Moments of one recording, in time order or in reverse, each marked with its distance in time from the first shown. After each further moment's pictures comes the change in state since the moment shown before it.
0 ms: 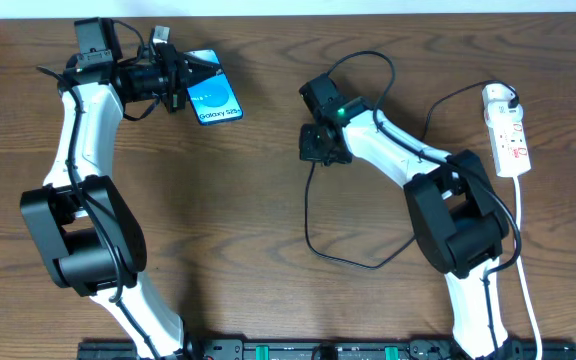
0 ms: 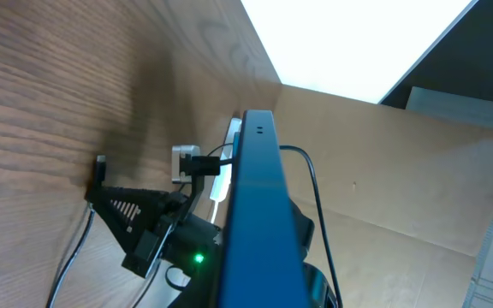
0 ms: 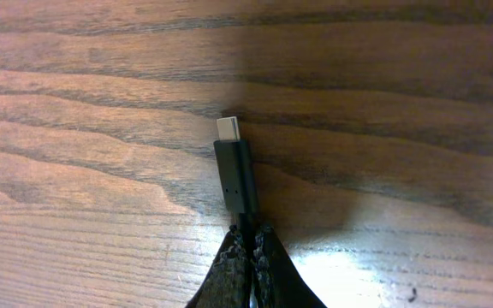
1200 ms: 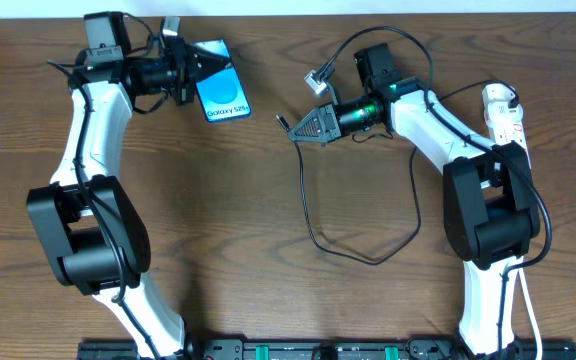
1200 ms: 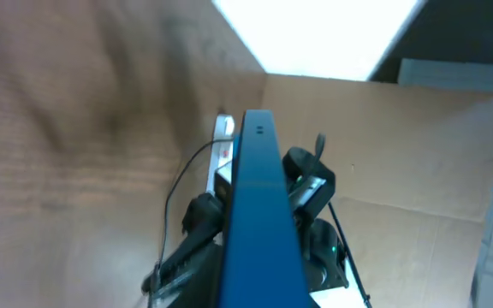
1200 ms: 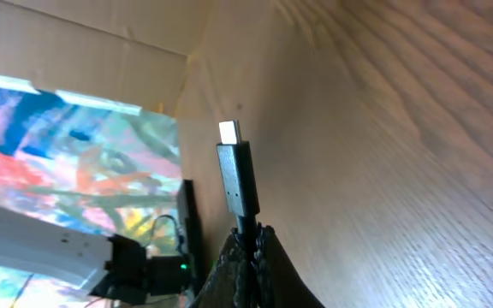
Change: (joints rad) left arm -0.038 0.000 0.000 0.124 0.037 -0.010; right arm -0.199 -0.035 -0.003 0.146 -1.109 -0.504
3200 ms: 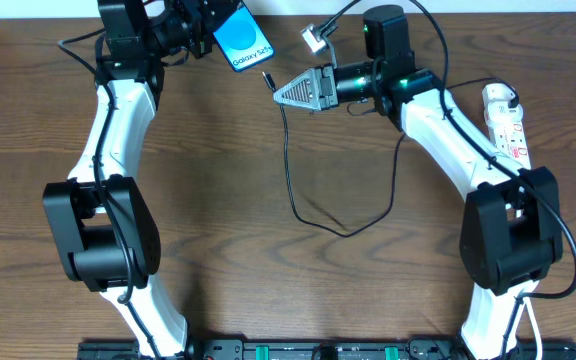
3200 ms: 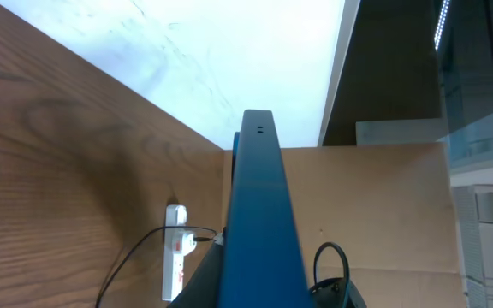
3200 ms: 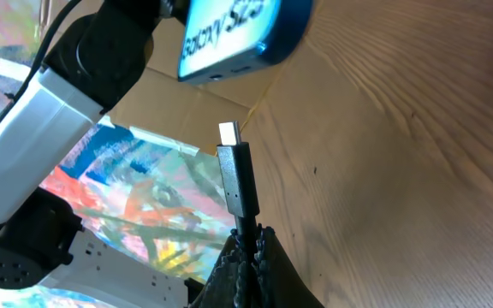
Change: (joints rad) left arm -0.094 0.000 -0.005 0.660 -0.217 -0.518; right arm 0.021 -0.157 -0.005 0.401 -0.053 0.455
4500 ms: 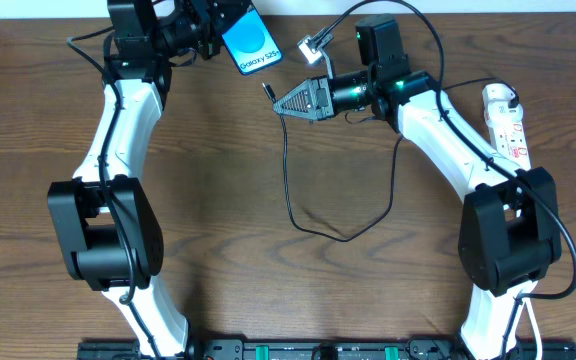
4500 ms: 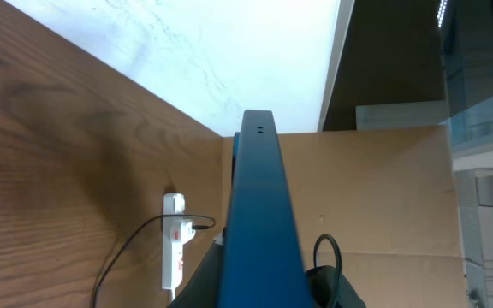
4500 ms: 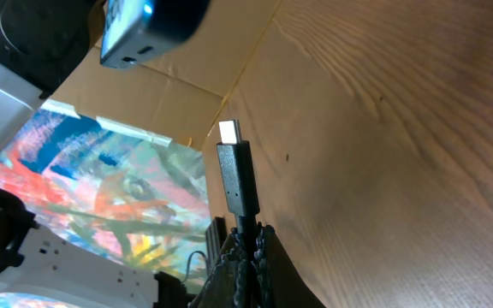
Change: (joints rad) left arm -0.027 0.000 0.000 -0.003 0.019 0.012; right arm 0.017 -0.002 0.000 -0.156 0.076 -0.169
